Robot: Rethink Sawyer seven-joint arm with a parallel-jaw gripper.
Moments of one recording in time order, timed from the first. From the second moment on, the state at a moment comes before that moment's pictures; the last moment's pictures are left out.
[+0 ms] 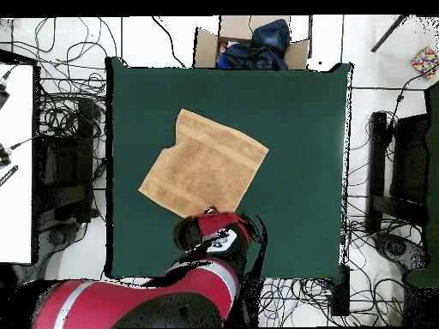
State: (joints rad) arm 0.10 -0.31 -0.34 1.79 -0.22 0.15 2.57
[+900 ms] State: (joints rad) arm 0.08 -0.30 -0.39 1.90 -0.22 0.20 2.57
